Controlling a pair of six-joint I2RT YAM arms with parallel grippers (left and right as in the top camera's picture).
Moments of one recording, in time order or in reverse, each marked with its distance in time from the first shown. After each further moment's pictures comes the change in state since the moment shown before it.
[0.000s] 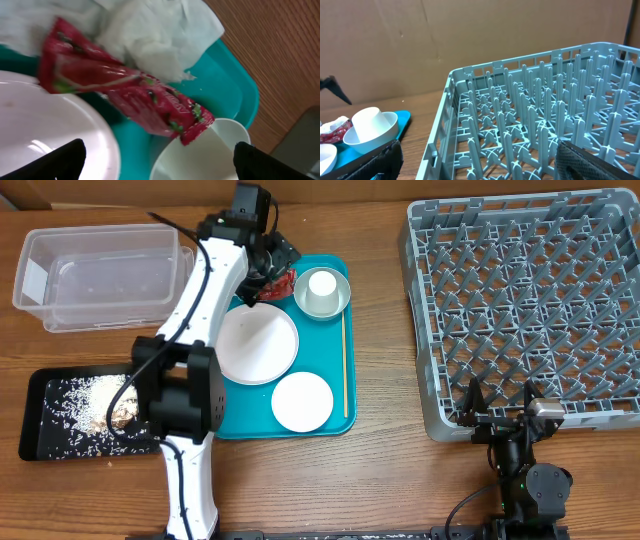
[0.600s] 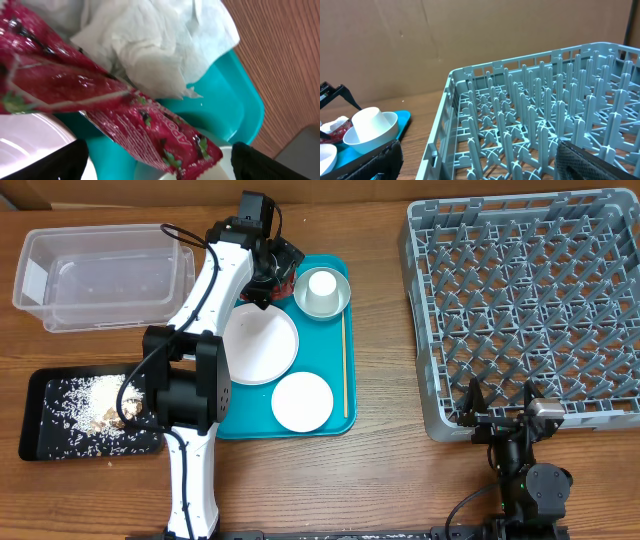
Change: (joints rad) left arm 0.002 0.065 0.000 0.064 0.021 -0.092; right arm 0.000 0.000 0.000 0.000 0.000 0.000
